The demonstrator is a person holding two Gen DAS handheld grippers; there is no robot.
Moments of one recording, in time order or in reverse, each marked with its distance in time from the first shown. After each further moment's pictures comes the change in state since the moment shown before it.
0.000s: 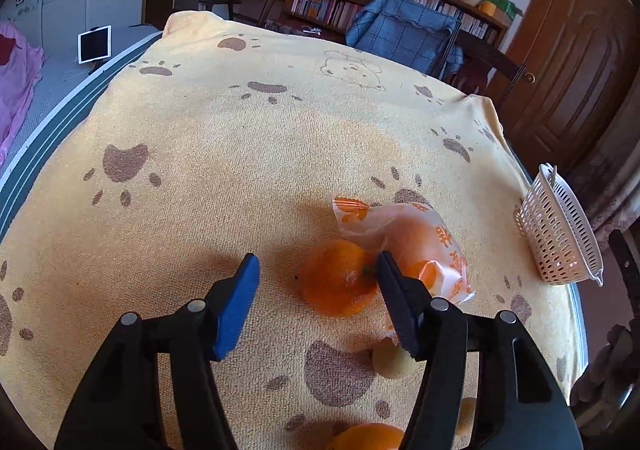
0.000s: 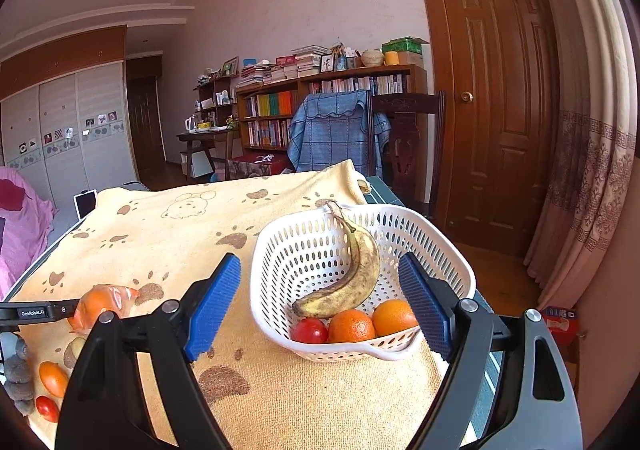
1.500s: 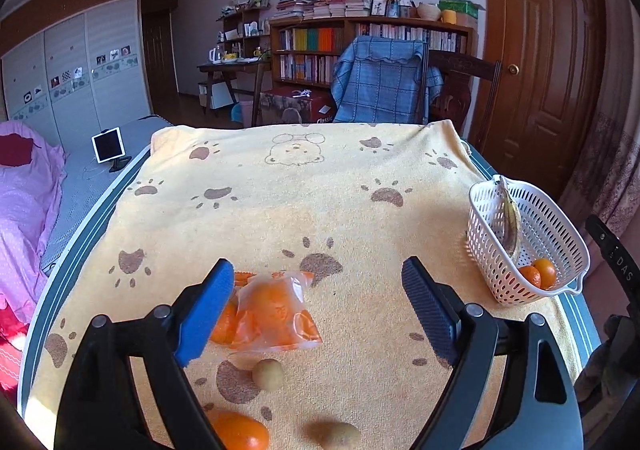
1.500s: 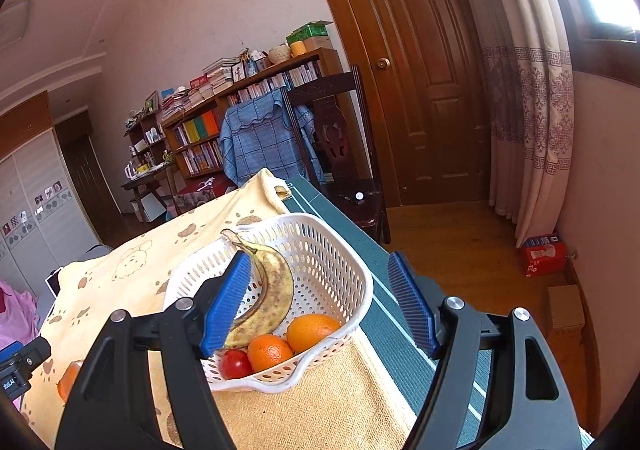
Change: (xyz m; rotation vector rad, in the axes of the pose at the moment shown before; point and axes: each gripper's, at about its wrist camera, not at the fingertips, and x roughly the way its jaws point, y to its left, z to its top) left arm -0.055 -0.126 0.004 0.207 -0.219 0.182; right arm 0.007 -0.077 0.010 0.305 0.007 -0.170
